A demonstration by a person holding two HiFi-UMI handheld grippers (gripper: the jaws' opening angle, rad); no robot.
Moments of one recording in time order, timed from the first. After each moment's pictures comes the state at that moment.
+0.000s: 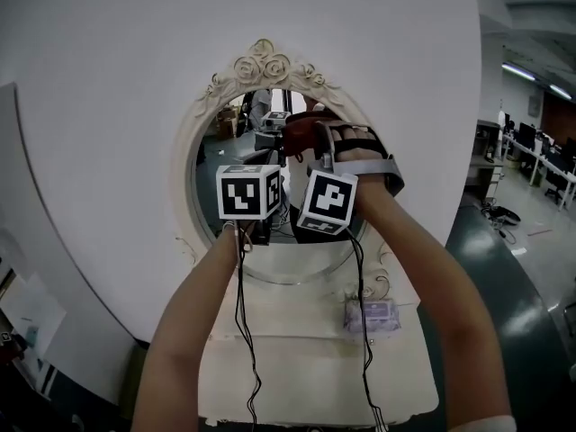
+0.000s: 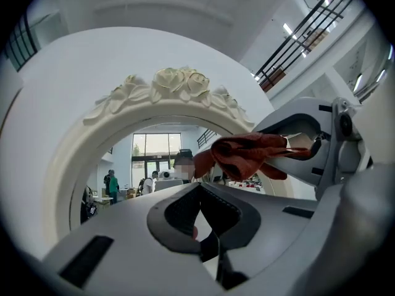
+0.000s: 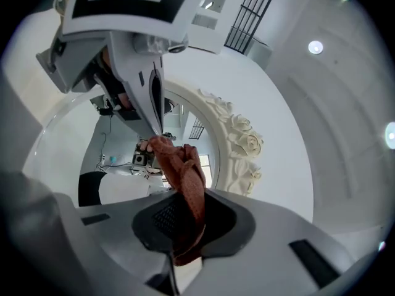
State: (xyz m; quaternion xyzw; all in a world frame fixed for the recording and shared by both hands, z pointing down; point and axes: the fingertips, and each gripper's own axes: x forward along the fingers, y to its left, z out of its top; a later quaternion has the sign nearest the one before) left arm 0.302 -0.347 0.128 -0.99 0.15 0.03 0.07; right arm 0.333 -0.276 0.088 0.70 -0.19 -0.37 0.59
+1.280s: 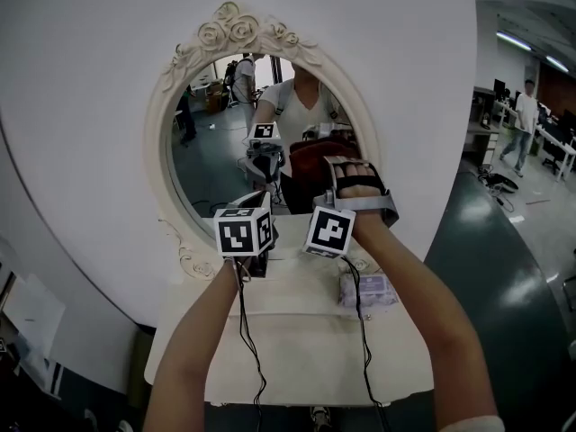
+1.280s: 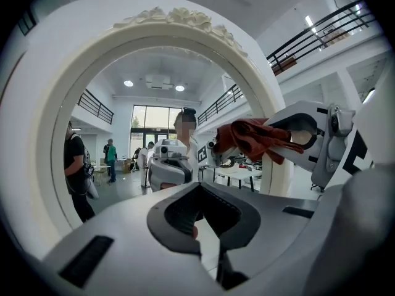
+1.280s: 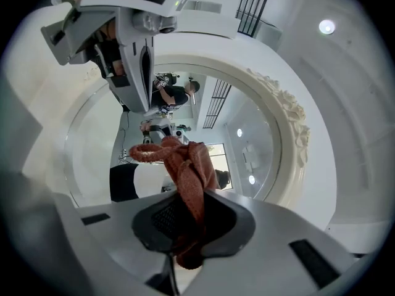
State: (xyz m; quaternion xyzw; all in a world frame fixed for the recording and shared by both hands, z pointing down) left arm 0.320 -0.344 0.299 -0.99 0.14 -0.08 0.00; right arm 0.385 -0.250 0.238 0.71 -0.22 -0.28 0.61
